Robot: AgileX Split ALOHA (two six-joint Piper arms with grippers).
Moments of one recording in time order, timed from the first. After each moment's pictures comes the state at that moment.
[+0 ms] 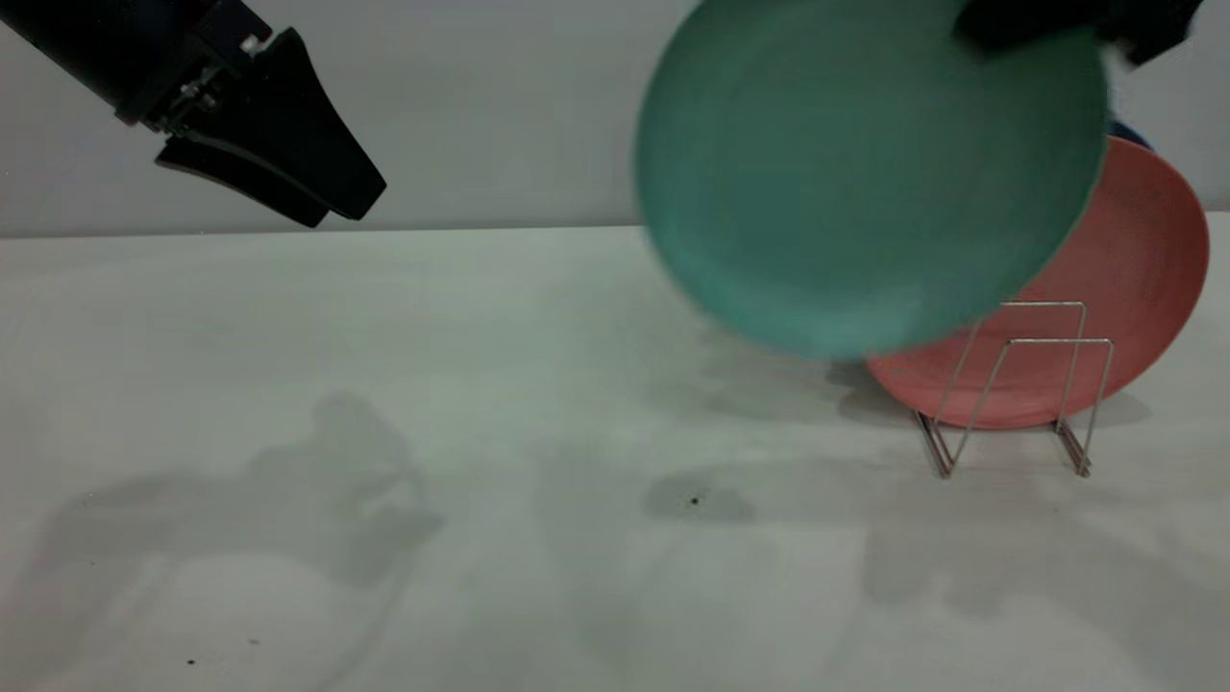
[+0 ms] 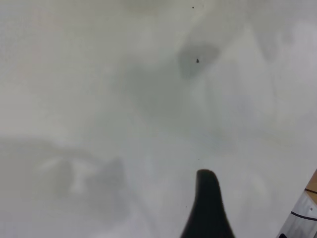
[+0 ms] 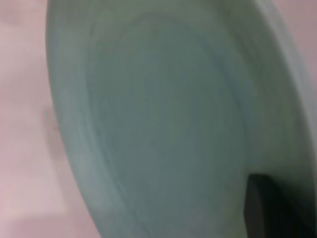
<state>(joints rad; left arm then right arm) -0.09 1.84 -1.26 -0.76 0.89 0.95 0.18 1.51 -1.04 0.78 0.43 -1.72</state>
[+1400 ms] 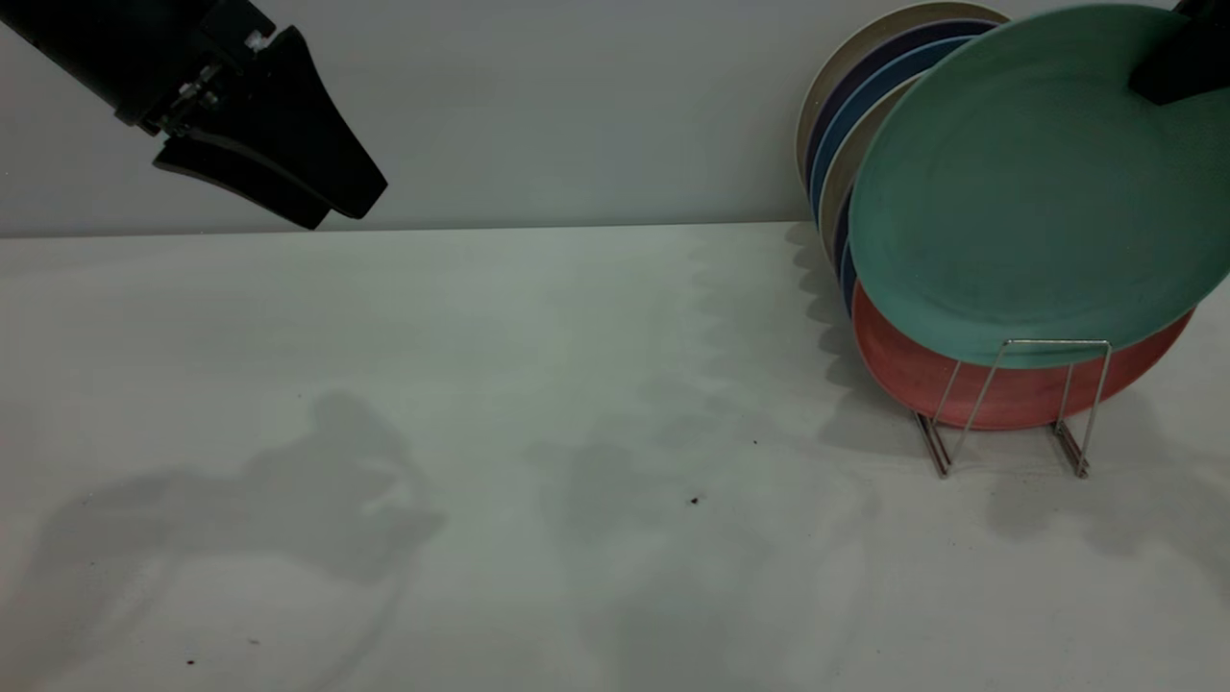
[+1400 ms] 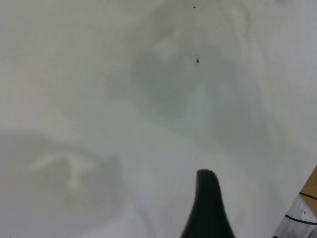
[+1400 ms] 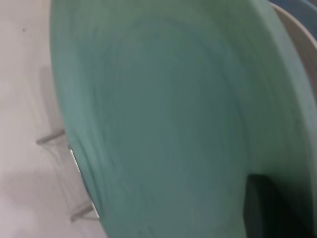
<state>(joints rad) -0.09 1.84 -1.26 -0.76 0.89 0.91 -0.03 1.64 -1.04 0.79 0.39 -1.88</state>
